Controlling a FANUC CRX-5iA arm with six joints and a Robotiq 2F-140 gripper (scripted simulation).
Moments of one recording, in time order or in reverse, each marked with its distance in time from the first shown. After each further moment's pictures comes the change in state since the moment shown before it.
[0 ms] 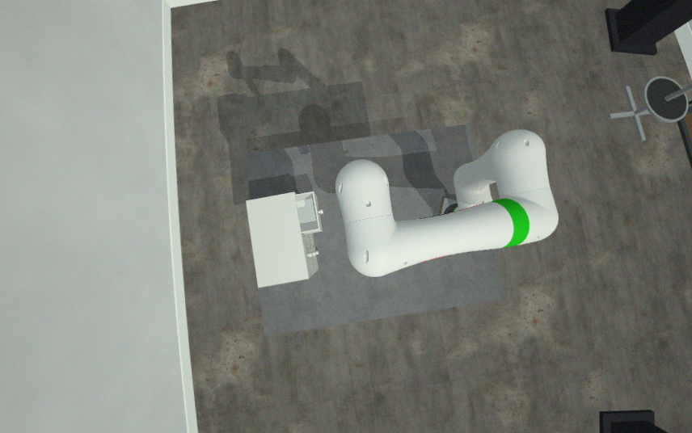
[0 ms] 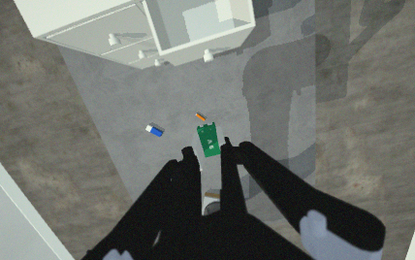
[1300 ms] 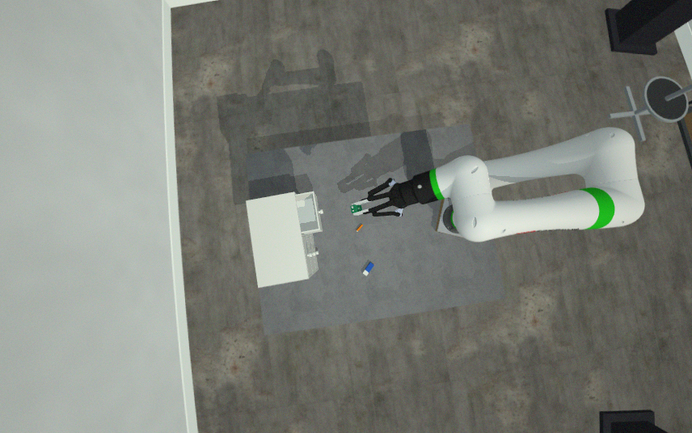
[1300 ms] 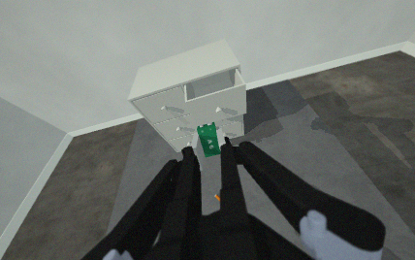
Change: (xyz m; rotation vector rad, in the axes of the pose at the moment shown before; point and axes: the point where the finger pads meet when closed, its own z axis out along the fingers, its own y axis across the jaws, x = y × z) arm -0.026 0.006 0.014 0.029 0.947 0.002
